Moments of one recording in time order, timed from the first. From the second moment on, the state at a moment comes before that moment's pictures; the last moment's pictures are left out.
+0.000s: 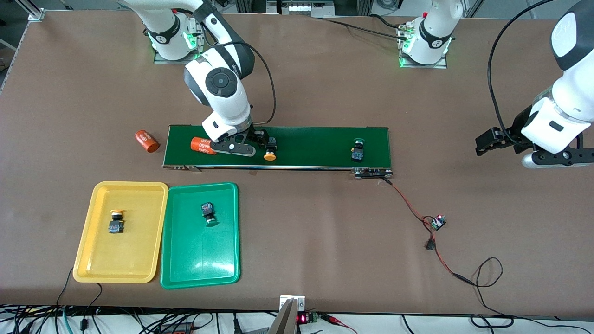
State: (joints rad) left arm 0.18 0.13 -0.27 -1.61 0.03 1.76 -0.17; right arm 0.43 0.36 0.22 -1.95 -0.14 2.30 0.87
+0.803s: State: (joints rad) left arm 0.21 0.09 -0.29 -1.55 0.03 1.67 -0.17; right arm 0.43 0.38 0.22 -1.94 -0.14 2.30 0.88
